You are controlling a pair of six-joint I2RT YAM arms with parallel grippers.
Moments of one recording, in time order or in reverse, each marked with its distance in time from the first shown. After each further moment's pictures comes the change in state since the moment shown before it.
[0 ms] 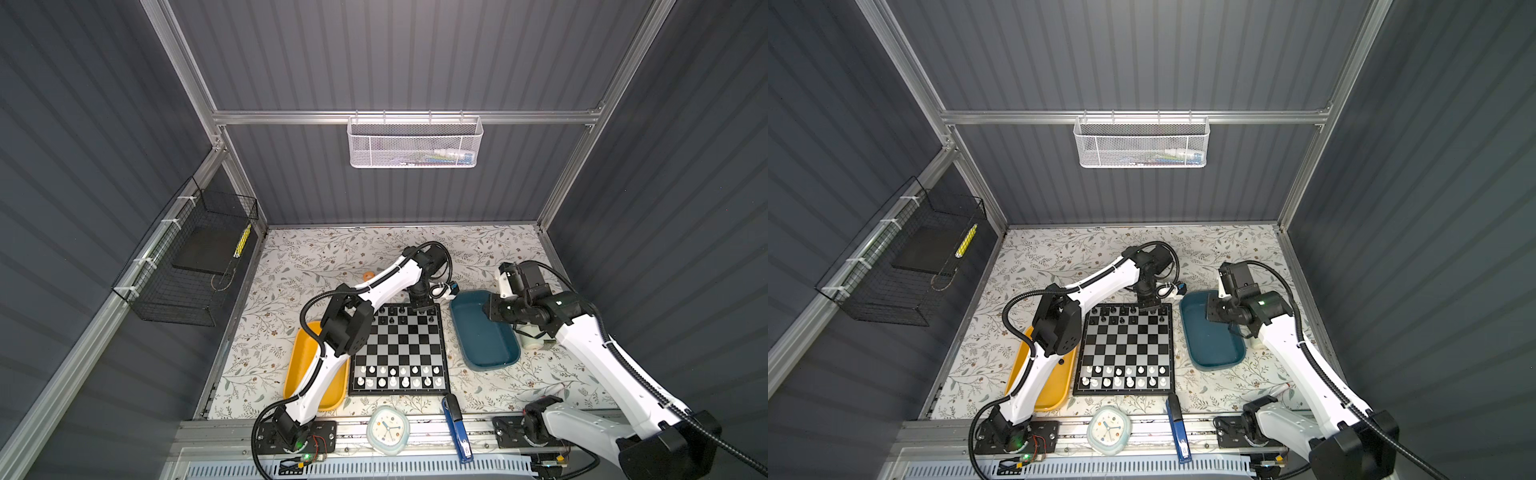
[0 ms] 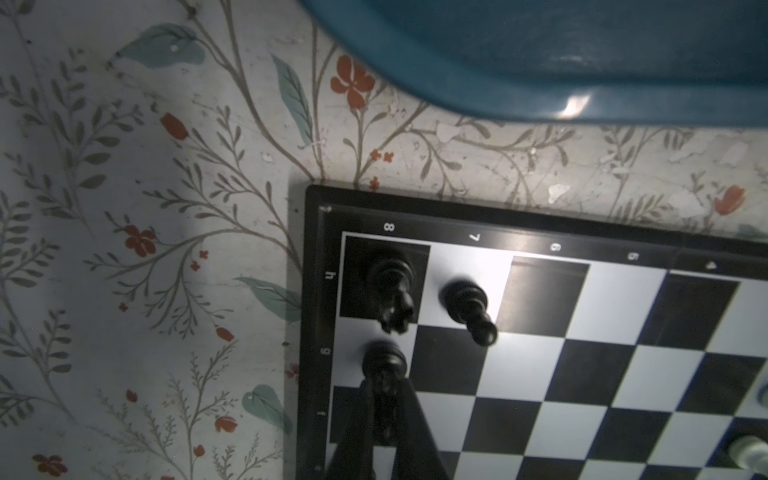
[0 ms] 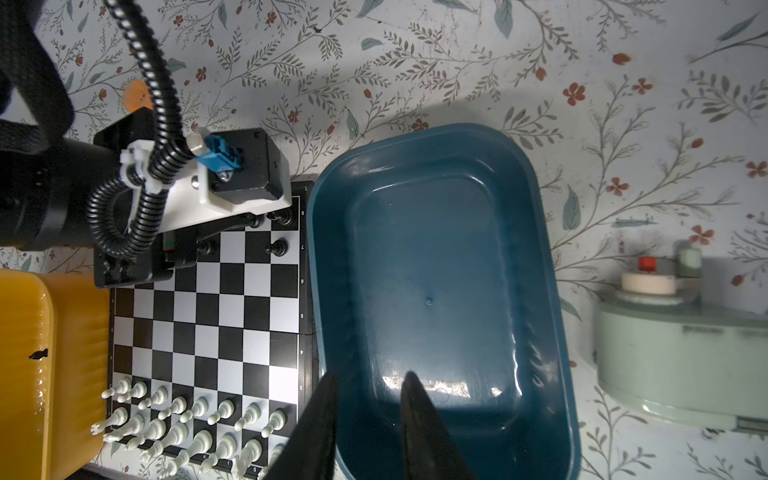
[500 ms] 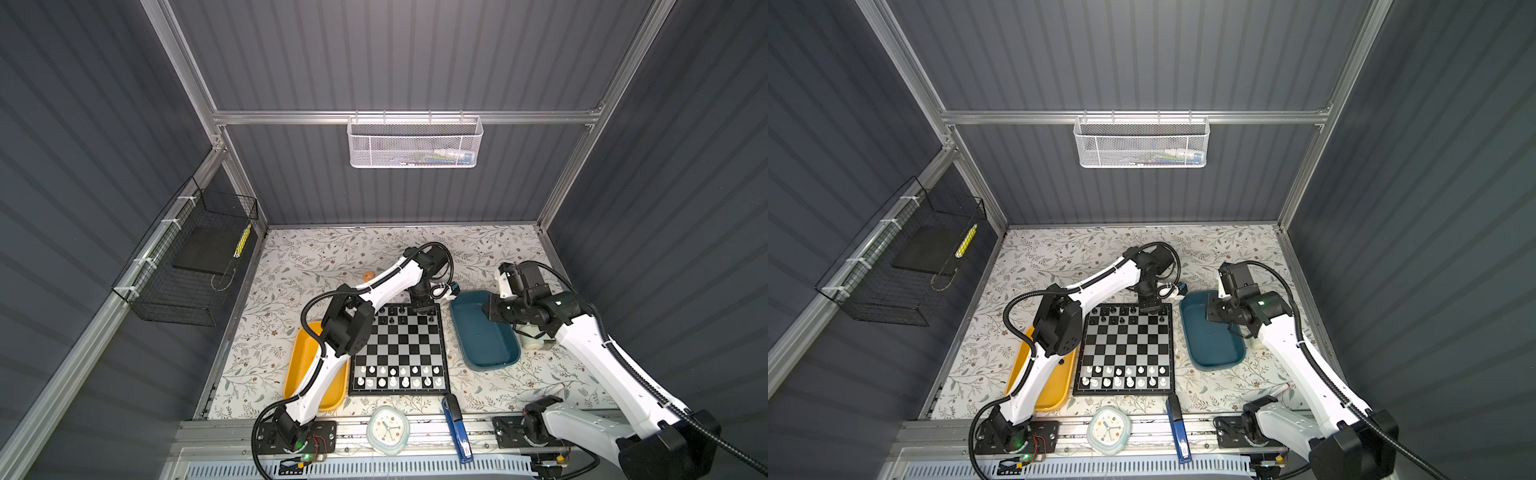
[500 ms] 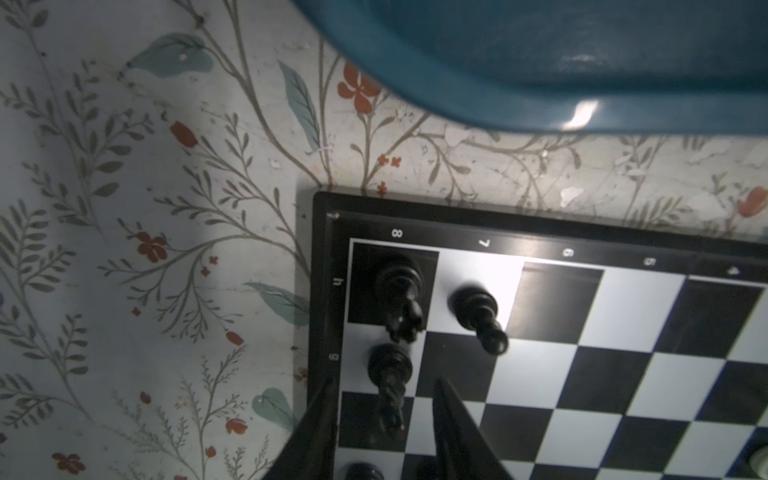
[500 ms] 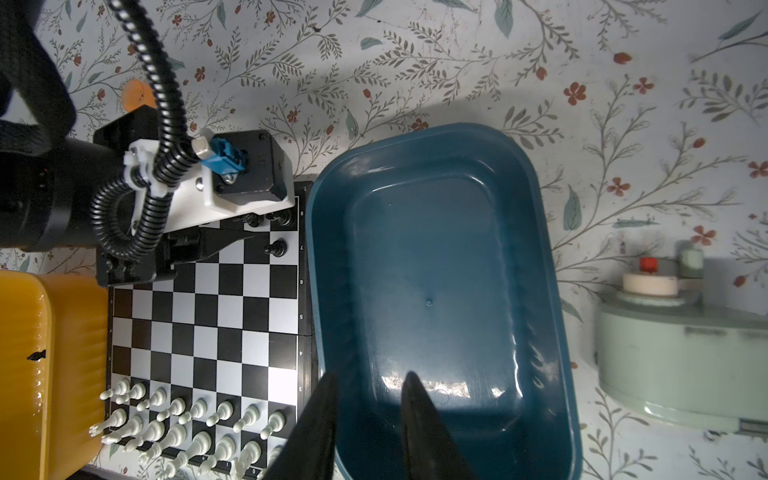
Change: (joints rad) left arm -0.006 0.001 0.002 0.011 -0.027 0.007; right arm 0.000 0.001 -0.002 0.005 0.000 0.000
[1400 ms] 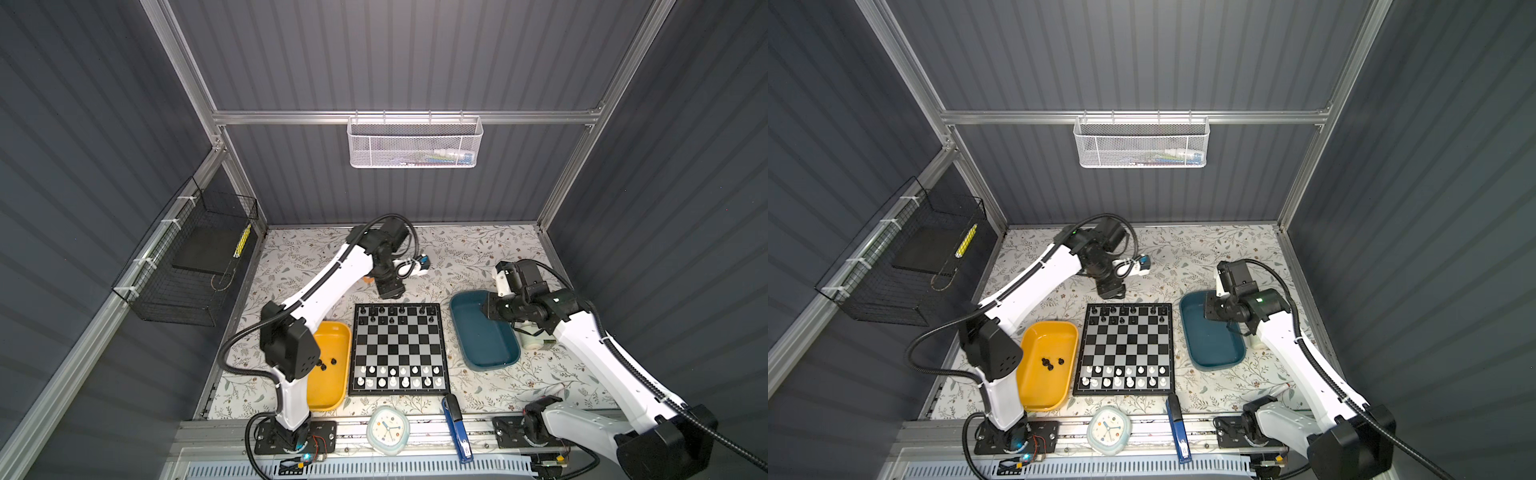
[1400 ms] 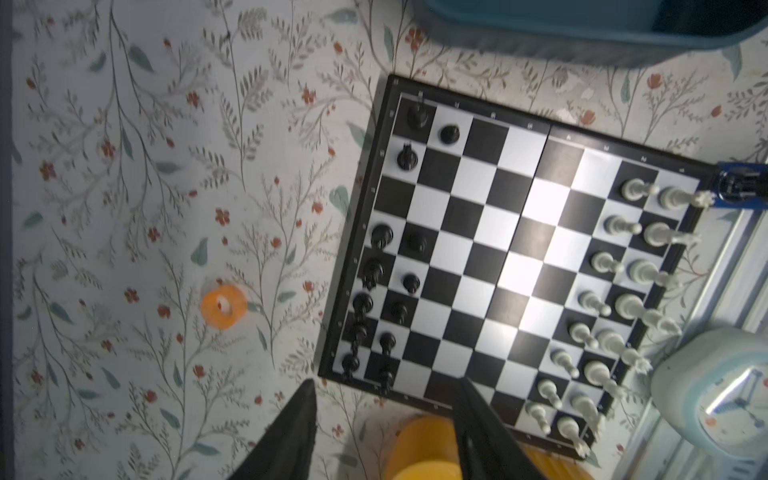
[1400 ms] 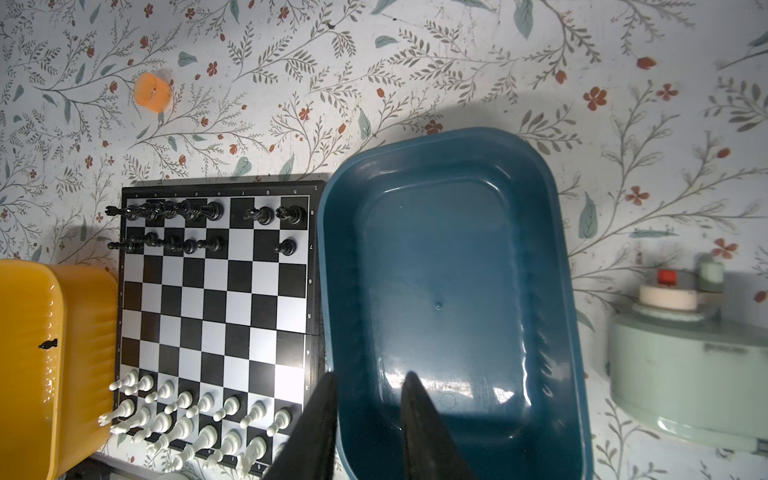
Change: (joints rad) left arm 0.198 -0.565 -0.332 -0.102 0.035 -0.027; right arm 0.000 0.051 0.025 0.010 -0.033 -0.027
